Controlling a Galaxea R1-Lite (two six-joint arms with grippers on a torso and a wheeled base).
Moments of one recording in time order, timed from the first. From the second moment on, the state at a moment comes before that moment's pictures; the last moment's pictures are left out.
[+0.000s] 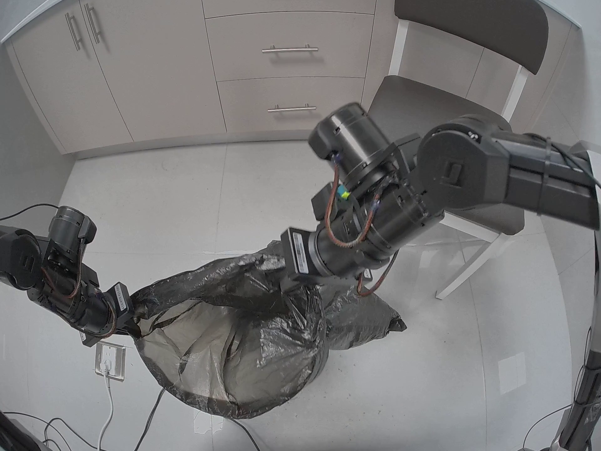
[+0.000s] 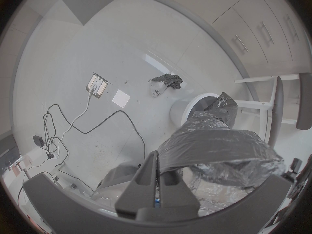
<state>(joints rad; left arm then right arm) -0.07 1.65 -0.86 0.33 -0.21 -0.65 0.80 2.15 -1.98 0.72 0.22 0.53</state>
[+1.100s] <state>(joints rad) -0.07 1.88 -0.99 0.11 -0.28 -0.64 0.79 2.30 -2.00 0.54 0.00 0.52</state>
